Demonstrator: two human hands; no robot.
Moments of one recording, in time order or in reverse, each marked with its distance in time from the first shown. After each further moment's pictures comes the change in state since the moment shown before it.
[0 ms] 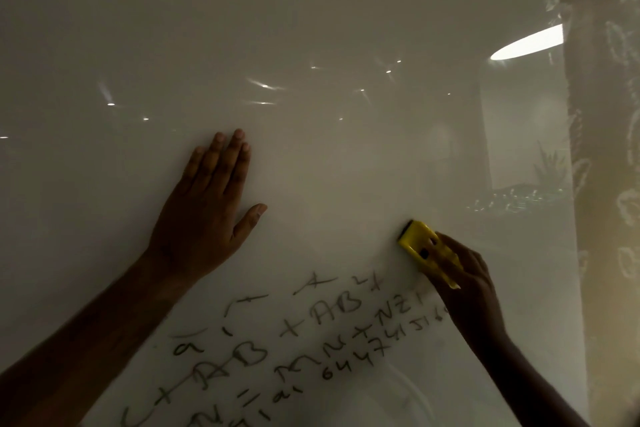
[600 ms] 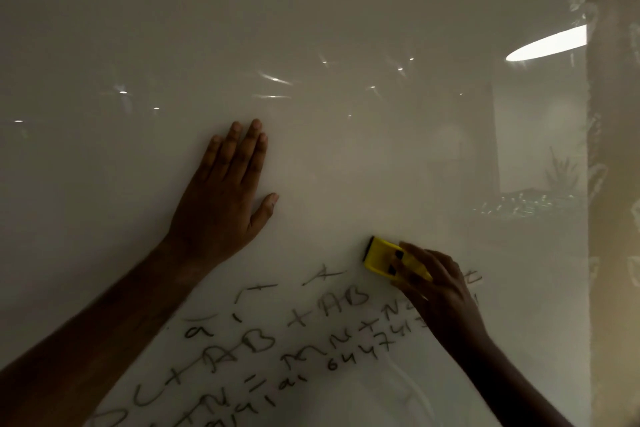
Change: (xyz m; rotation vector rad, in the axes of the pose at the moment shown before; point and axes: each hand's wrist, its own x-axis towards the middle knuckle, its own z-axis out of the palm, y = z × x) left_hand 0.000 0.006 0.001 -0.012 -0.010 -0.043; right_hand 0.001 -0.051 0.011 -0.085 -0.093 -0.288
